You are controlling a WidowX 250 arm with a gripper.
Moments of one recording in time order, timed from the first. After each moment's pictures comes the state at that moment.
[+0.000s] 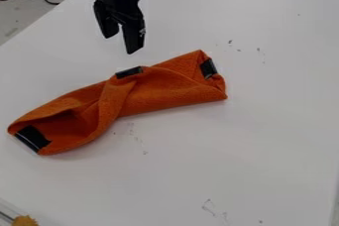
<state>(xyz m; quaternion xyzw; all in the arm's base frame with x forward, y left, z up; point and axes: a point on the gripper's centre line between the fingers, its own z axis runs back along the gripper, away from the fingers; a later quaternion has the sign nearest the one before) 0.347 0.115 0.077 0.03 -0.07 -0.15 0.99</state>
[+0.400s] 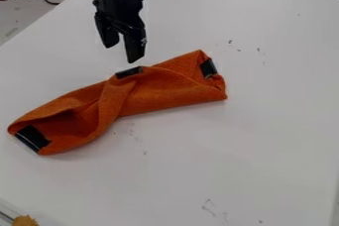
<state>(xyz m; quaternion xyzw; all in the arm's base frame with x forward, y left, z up) 0.342 0.109 0.061 0.02 -0.06 -0.14 0.99</state>
